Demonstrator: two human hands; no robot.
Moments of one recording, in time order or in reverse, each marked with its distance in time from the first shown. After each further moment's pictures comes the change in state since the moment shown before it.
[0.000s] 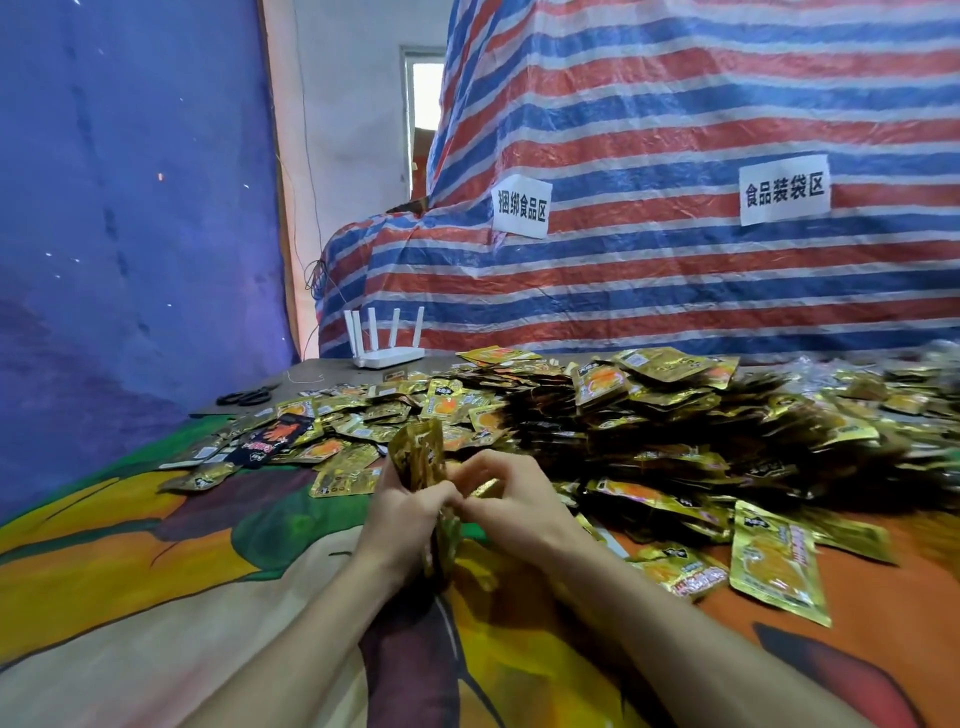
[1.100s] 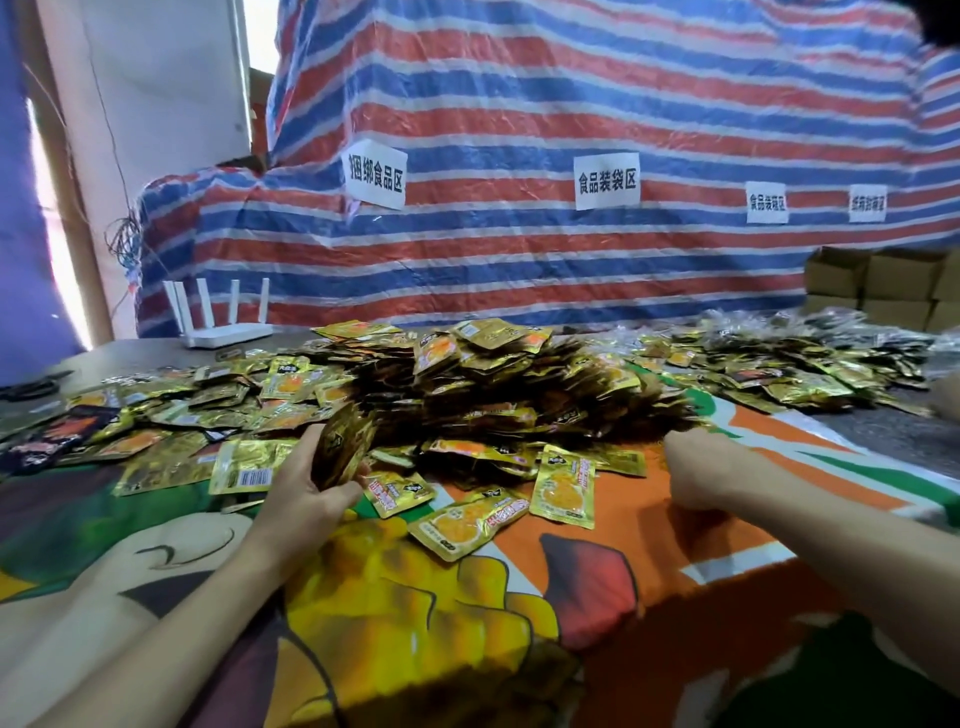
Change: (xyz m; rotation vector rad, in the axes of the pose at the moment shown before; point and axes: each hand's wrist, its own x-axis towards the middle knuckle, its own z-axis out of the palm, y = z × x) left_hand -0.027 0.002 0.047 0.209 -0.341 0.192; right_hand -0.130 0.053 -0.258 -1.311 -0.097 0.753
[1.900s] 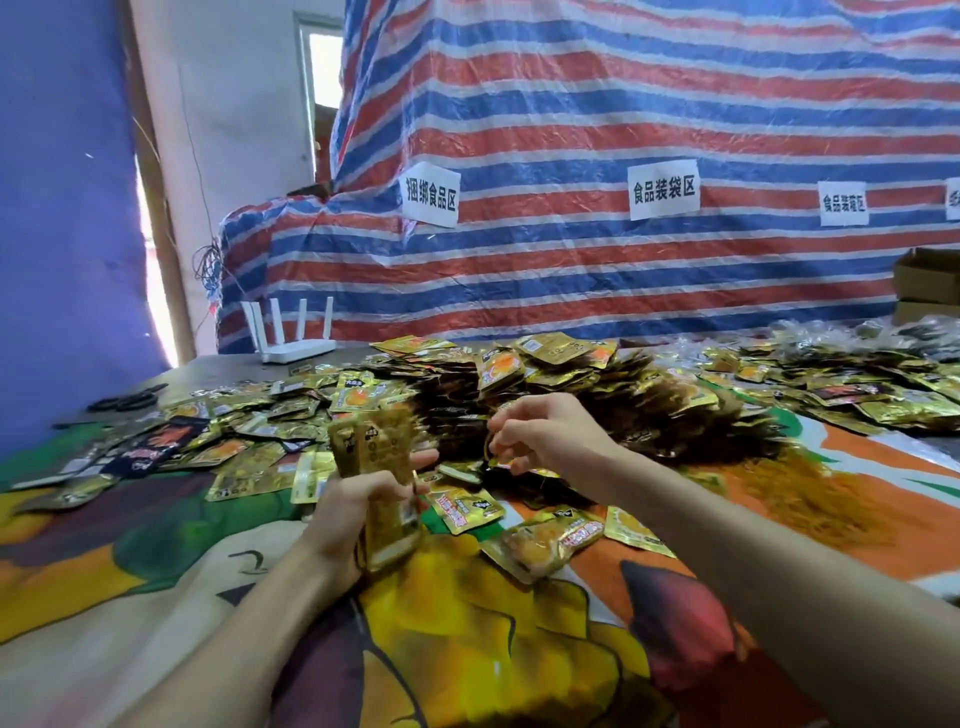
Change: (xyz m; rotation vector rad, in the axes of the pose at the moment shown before) left_hand 0.002 0.004 -0.022 -0.559 -0.066 -0.437; right_hand -0.004 -0.165 -0.057 1.548 -0.125 -0.497
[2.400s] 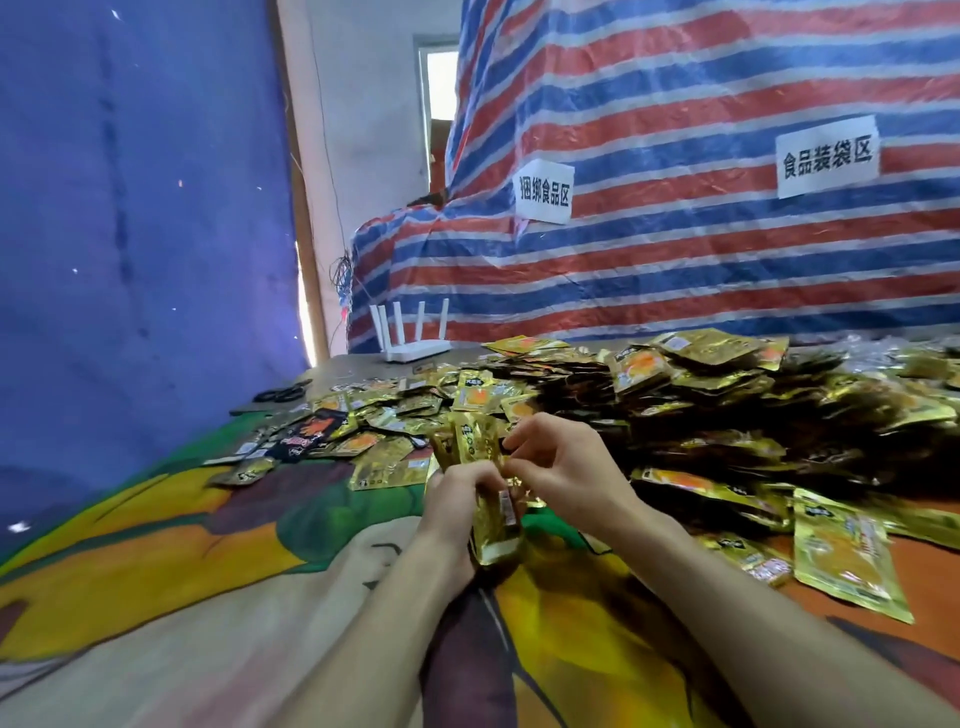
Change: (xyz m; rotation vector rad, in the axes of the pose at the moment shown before) left_hand 0.005 0.012 -0.021 -0.005 0.283 -0.082; right_hand 0.049 0.029 0.111 -0.289 0.009 -0.444
